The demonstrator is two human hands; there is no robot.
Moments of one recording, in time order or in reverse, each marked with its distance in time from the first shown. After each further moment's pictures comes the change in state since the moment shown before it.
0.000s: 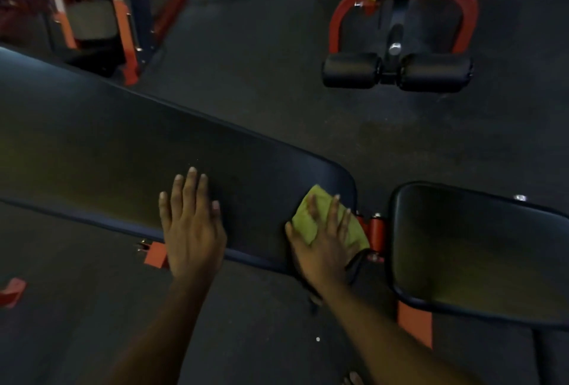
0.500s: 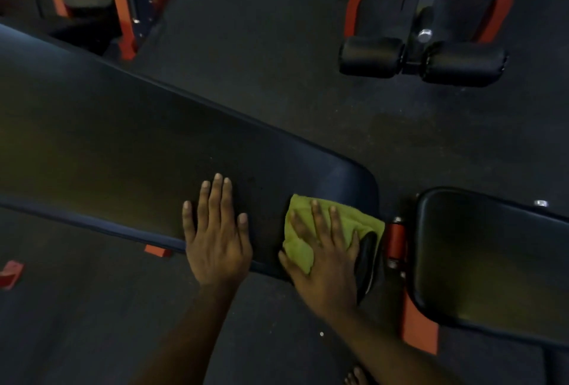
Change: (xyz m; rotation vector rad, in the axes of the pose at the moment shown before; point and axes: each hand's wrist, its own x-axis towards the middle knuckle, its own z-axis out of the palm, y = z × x) left_hand -0.004 -0.012 0.047 0.057 0.063 0.004; right_hand -0.013 -0.017 0.015 -0.221 0.109 -0.380
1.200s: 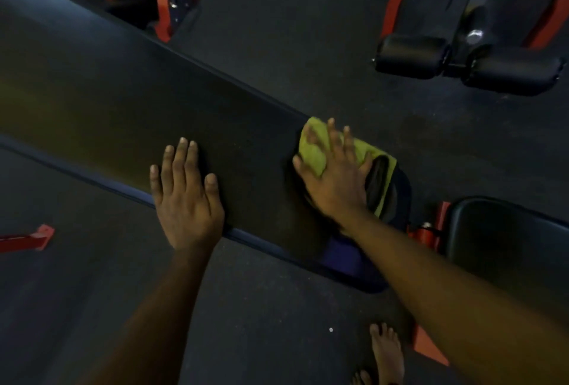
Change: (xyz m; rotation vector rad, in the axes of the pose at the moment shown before) left_hand 0.042 -0.081 -0.026 -0.051 0.169 -0.149; right_hand 0.147 -0.037 -0.020 0.060 -0.048 -0.030
